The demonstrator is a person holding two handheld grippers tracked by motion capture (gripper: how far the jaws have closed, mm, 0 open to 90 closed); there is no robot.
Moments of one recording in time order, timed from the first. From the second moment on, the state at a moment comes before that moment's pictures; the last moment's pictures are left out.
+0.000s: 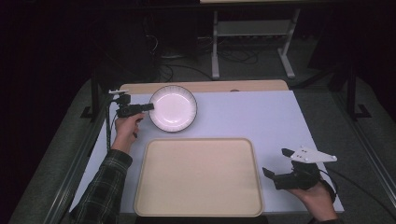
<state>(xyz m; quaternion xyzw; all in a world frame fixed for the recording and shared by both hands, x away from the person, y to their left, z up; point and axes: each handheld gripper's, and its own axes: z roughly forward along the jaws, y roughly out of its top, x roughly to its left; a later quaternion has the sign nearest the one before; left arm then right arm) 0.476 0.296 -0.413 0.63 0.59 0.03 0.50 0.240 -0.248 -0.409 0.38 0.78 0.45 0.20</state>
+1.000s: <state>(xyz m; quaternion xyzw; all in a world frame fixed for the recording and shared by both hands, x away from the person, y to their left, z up) 0.440 0.281 -0.372 0.70 0.49 0.04 0.52 0.239 -0.247 -0.407 0.38 0.78 0.45 0.21</state>
